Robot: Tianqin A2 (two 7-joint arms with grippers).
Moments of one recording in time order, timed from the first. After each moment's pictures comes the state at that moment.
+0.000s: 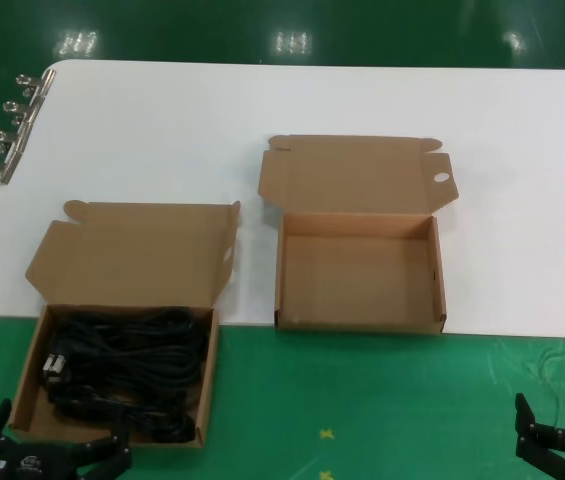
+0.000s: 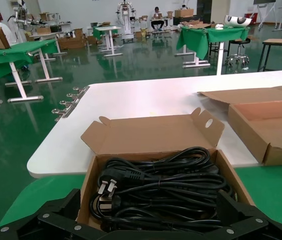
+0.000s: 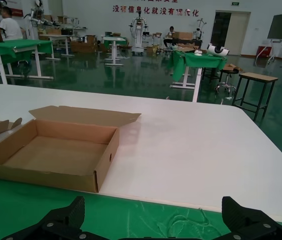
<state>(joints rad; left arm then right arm) 0.00 -0.30 1.60 -1.60 -1.80 0.00 0.00 0.00 0.30 -1.60 1.60 1.80 0.00 0.00</state>
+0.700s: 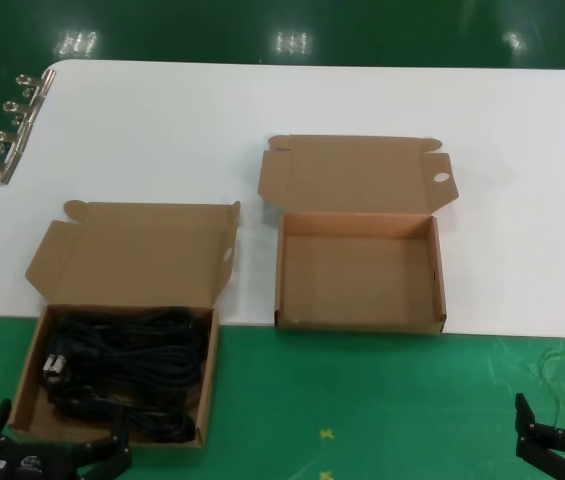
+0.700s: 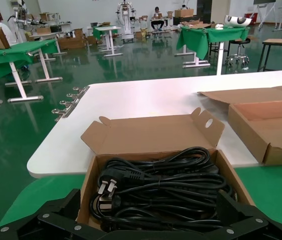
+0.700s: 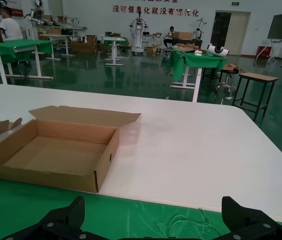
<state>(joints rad) 0.00 -0.30 1.60 -1.60 -1.80 0.00 0.00 0.00 0.30 -1.60 1.60 1.80 0.00 0.00</state>
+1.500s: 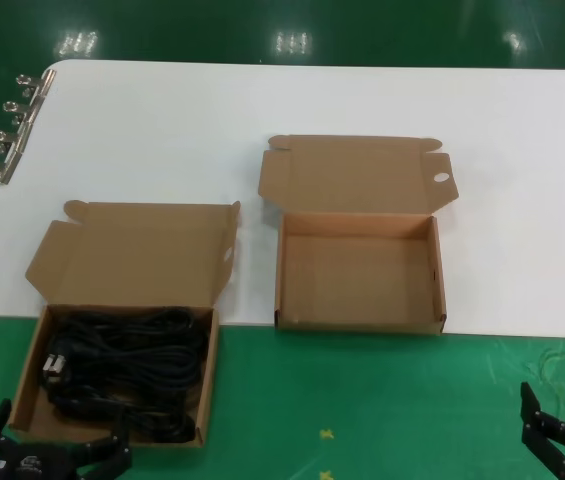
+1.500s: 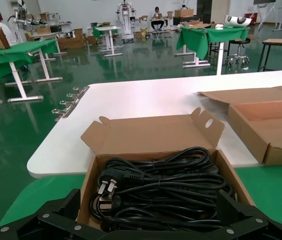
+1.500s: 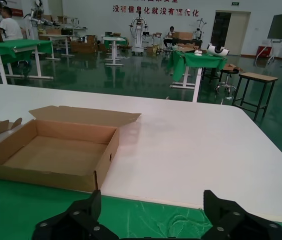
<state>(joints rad) 0.00 -0.30 1.60 -1.60 -1.80 0.00 0.00 0.00 0.30 -1.60 1.60 1.80 0.00 0.00</state>
